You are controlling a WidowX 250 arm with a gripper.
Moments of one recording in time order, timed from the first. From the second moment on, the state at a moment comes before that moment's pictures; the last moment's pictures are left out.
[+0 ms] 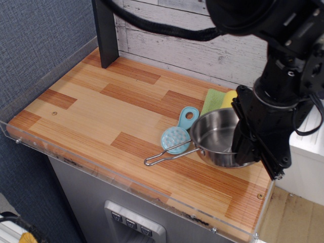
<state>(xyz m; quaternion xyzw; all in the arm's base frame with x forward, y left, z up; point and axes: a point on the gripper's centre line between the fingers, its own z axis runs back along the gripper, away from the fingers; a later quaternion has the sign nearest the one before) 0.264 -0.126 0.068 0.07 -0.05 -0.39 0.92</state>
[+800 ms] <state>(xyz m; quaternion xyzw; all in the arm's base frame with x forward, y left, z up) 0.249 -0.144 0.050 0.03 0.02 -0.44 0.90</state>
